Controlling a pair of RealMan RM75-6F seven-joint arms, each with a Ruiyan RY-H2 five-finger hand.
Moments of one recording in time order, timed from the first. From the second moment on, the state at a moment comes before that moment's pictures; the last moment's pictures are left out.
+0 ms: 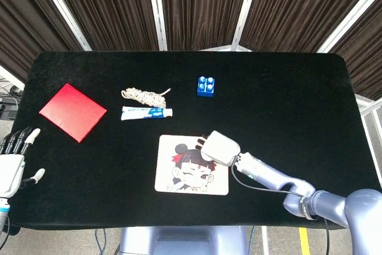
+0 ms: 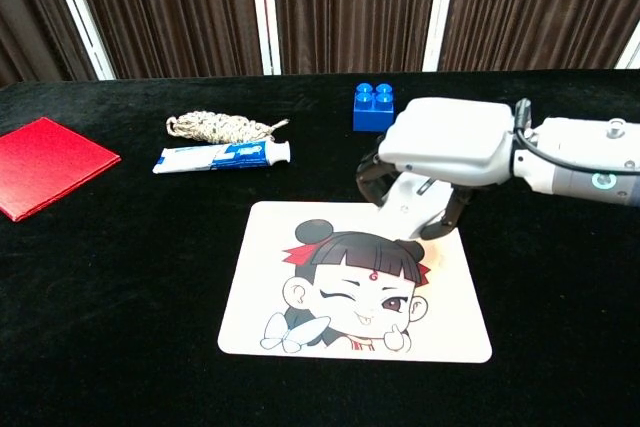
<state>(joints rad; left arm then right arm) -0.13 -1.12 -0.04 -1.64 1.43 1.41 0.15 0.89 -1.57 -0.01 -1.15 -1.83 1.02 -0.07</state>
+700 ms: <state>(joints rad) -0.13 -1.11 -0.04 -1.64 1.43 1.41 0.15 0.94 -1.67 -0.12 -1.02 -1.99 1.17 0.04</state>
